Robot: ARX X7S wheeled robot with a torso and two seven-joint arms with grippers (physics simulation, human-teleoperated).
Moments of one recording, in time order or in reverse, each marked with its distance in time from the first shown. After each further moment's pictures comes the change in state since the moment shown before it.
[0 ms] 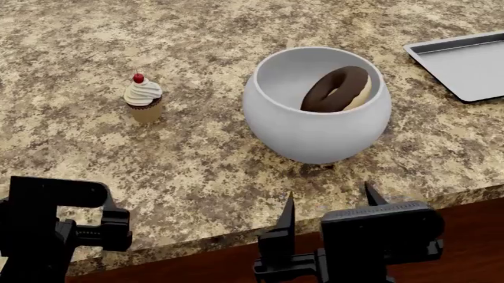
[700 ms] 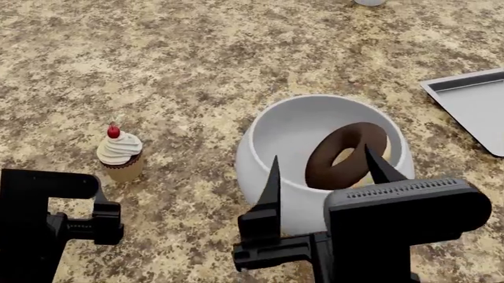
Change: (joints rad) left arm -0.031 -0.020 -0.012 -0.015 -0.021 -0.025 -0.017; right arm 0.139 -0.019 0.086 -0.385 0.182 0.389 0.060
